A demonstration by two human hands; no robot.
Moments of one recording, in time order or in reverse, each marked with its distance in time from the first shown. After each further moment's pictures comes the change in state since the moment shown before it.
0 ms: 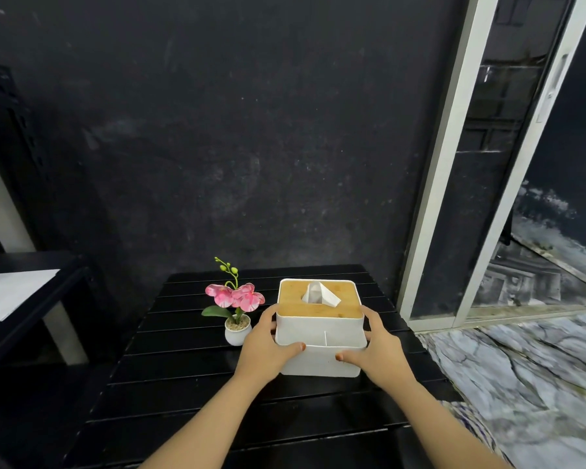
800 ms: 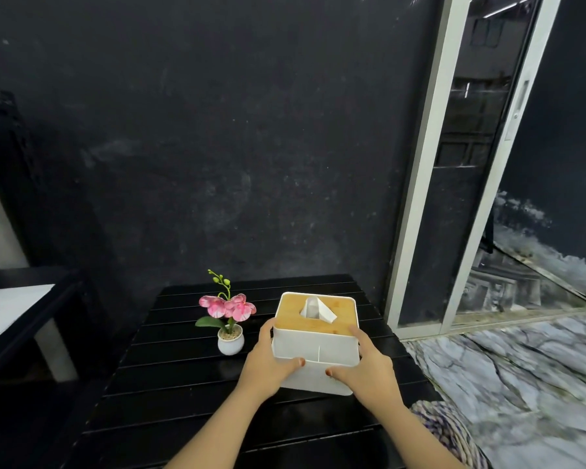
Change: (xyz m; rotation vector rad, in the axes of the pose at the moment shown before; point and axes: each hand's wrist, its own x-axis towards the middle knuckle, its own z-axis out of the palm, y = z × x) left_hand -0.018 0.013 0.010 0.000 -0.067 -0.025; right_hand -0.033 -0.001 0.002 -0.016 0.121 -0.007
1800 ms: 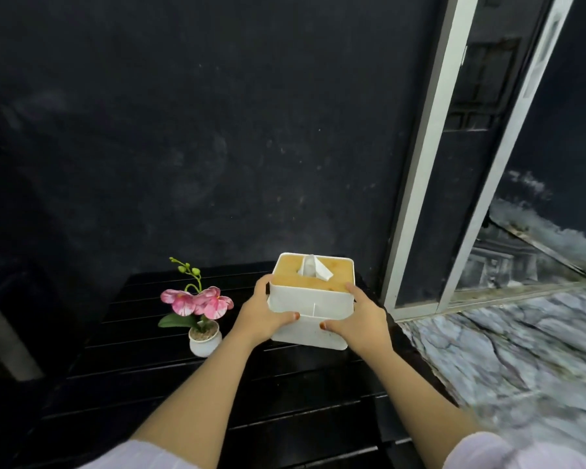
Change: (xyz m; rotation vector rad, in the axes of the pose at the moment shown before) left_hand 0.113 -0.008 0.011 0.018 -0.074 0.005; right_hand 0.091 0.006 0.007 -0.078 0.109 -0.016
